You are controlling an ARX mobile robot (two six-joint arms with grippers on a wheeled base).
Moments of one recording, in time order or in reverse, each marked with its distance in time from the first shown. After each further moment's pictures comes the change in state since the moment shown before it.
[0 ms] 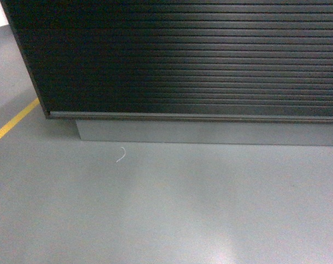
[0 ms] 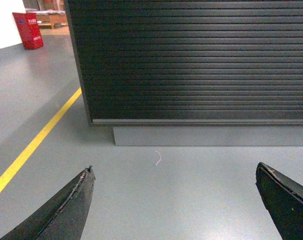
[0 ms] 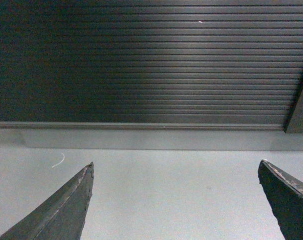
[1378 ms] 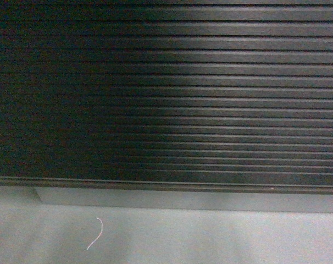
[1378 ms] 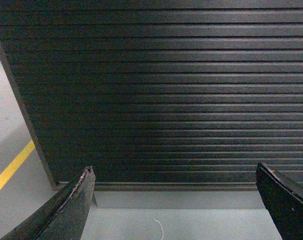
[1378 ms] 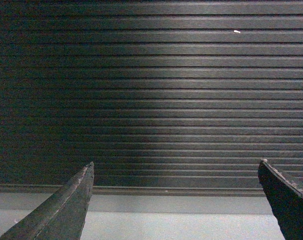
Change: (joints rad) left arm 0.000 0.000 0.000 0.000 0.000 0.000; right arm 0.000 0.000 0.000 0.000 0.000 0.000
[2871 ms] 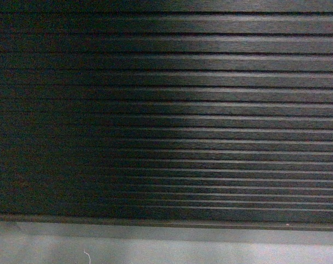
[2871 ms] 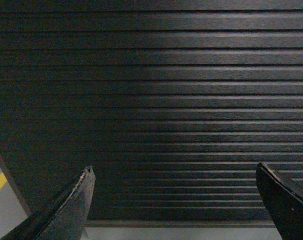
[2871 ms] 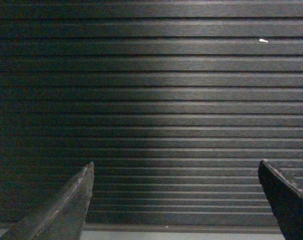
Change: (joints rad) left arm 0.000 0.000 0.000 0.000 0.000 0.000; right arm 0.000 0.000 0.000 0.000 0.000 0.000
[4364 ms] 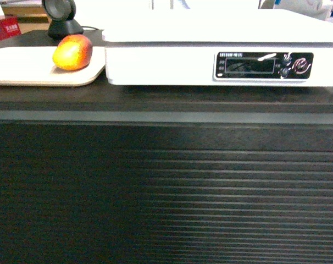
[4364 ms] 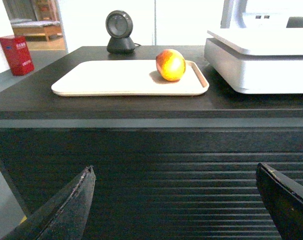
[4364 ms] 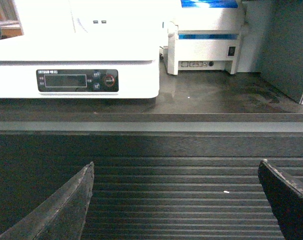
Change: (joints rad) left arm 0.000 0.000 0.000 0.000 0.001 0.001; right arm 0.000 0.000 0.000 0.001 0.001 0.001
